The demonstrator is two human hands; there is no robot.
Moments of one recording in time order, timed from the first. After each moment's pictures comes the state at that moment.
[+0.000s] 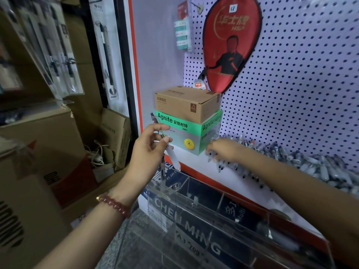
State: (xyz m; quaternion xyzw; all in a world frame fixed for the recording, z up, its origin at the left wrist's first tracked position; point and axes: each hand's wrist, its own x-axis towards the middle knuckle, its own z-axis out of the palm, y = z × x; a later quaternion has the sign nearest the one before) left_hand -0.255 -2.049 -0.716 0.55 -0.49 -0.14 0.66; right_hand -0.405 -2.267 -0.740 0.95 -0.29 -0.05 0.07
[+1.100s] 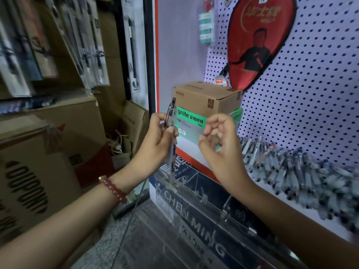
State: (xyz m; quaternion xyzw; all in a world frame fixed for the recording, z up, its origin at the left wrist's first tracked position) left_hand -0.251 -2.044 -0.721 0.52 -0.56 -0.12 0.63; right_hand -0.396 -2.119 -0.715 0.78 -0.10 0.50 -0.36
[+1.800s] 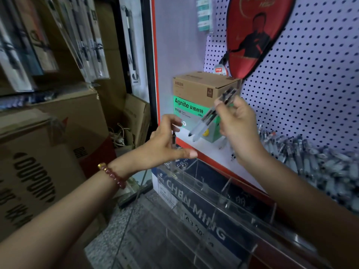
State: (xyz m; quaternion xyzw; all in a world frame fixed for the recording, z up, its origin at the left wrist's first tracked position) left_hand -0.248 -2.035 -0.730 0.61 -0.64 -0.16 0.44; right_hand -0.407 -2.125 -0.684 0.68 -0.21 0.51 -0.48
